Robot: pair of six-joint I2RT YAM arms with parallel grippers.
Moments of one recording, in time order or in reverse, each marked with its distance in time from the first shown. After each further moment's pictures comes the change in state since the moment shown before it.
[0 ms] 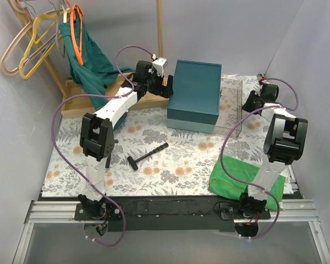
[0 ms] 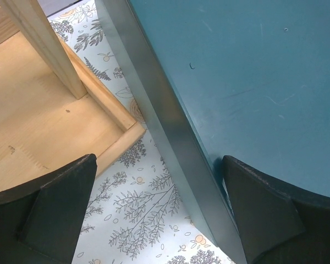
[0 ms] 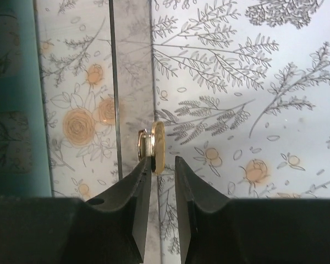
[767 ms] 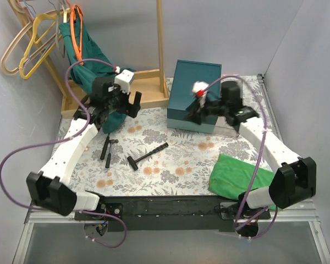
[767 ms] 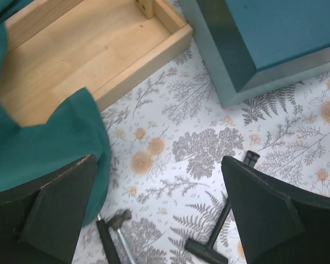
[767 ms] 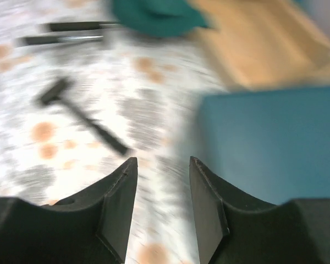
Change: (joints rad) left arm 0.087 -0.758 -0.551 -0.182 -0.104 0.163; right arm 0.513 -0.560 -0.138 -0.120 -0.632 -0.623
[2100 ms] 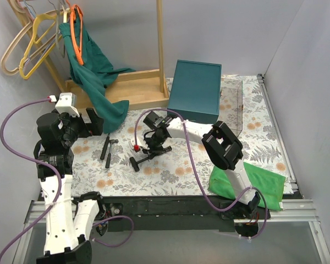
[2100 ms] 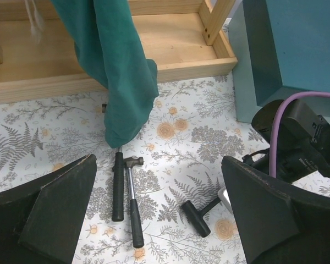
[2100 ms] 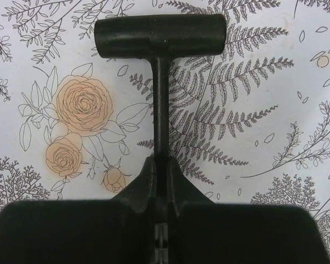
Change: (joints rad) left arm 0.505 -0.609 -0.260 -0.144 0.190 -0.213; right arm 0.596 0.801 0.480 -0.500 0.197 -0.654
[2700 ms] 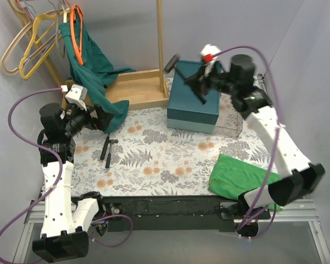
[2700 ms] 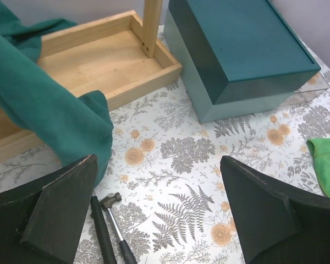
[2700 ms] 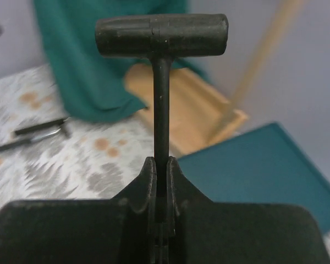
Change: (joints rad) left arm -0.011 0.108 -0.018 0.195 0.293 0.081; right arm -0.440 -0.727 -0.055 0.393 0.000 0.839
